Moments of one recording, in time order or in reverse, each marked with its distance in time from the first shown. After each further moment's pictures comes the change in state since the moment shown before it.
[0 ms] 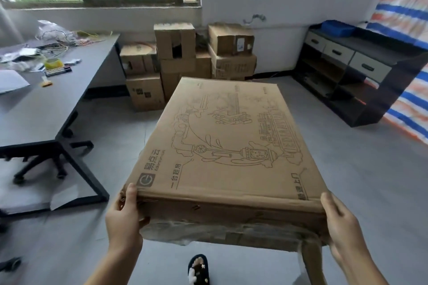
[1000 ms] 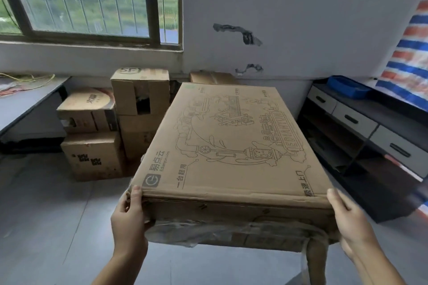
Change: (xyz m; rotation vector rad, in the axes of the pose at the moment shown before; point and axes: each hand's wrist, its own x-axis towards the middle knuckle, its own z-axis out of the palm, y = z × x) left_hand 0.420 0.068 0.599 -0.124 -0.030 0.069; right_hand 0.668 -0.241 0.259 -0.062 -0.078 -0.138
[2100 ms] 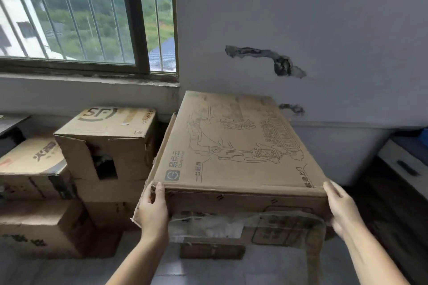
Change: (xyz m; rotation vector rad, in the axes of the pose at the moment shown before) left_hand 0.467 -0.046 0.550 0.162 0.103 0.048; right_hand 0.760 -0.111 0.299 0.077 -0.137 0.063
